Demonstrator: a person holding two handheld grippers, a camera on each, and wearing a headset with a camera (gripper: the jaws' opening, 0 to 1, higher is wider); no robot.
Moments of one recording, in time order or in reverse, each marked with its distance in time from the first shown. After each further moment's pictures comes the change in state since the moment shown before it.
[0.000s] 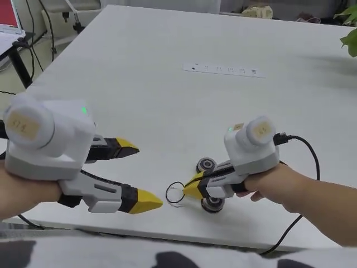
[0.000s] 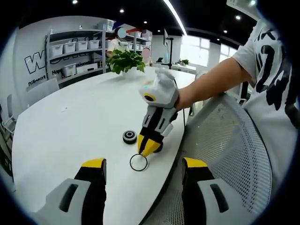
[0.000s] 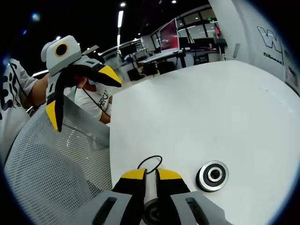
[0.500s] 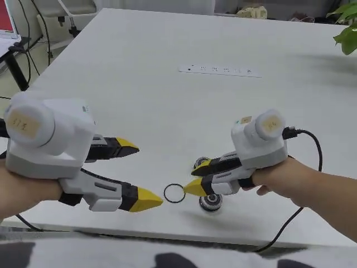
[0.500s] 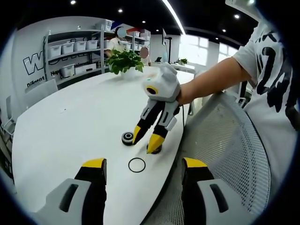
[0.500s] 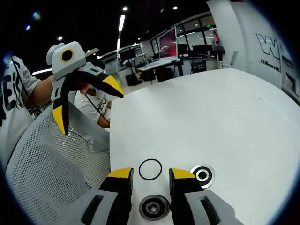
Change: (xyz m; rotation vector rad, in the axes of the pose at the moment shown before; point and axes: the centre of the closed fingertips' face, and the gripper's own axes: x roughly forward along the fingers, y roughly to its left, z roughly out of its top) left arm 0.002 -0.003 0.005 0.015 0.007 -0.012; right arm -0.026 -0.003 0.011 -0.024 -0.058 -0.034
